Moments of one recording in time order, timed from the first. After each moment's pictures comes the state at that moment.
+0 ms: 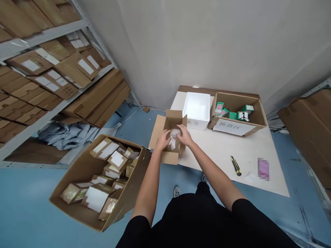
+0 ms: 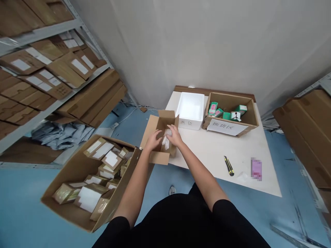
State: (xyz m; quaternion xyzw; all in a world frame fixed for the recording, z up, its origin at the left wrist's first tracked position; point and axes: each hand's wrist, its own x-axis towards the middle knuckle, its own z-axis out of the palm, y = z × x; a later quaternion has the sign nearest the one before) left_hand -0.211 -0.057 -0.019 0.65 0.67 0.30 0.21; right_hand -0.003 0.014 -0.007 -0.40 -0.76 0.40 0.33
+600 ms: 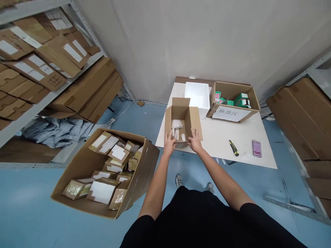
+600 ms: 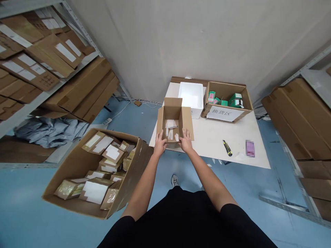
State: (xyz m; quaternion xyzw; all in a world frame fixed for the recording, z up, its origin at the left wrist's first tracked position) left_hand -0.190 -0.181 -0.060 0.67 0.64 0.30 0.21; right_hand 0.037 -0.124 -0.053 -0.51 -0.79 0.27 0.21
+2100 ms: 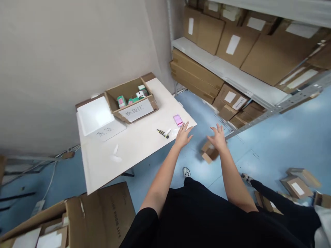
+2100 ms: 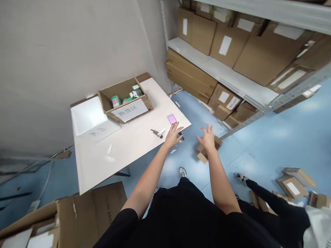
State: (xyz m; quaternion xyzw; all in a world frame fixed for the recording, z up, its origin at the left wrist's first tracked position) left_hand 0.451 -0.221 0.003 0.92 0.25 0.14 0.26; right_hand 0.669 -0.398 -0.028 -0.85 -0.45 0.05 0.27
